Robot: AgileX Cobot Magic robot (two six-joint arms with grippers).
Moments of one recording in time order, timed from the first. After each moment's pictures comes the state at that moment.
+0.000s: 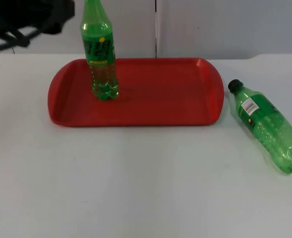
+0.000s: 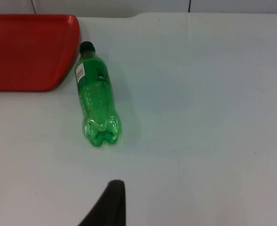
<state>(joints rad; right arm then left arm) 0.09 0.00 -0.52 -0.07 1.08 0.03 -0.22 1.44 -0.72 0.16 -0.33 -0.14</state>
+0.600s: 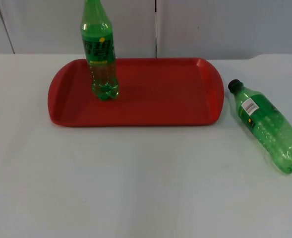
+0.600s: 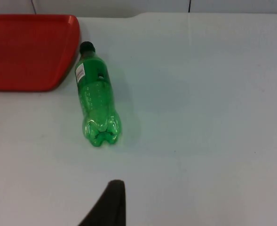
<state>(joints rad) 0.09 0.00 -0.52 -0.07 1.08 0.03 -0.22 1.01 -0.72 0.15 0.14 -0.14</state>
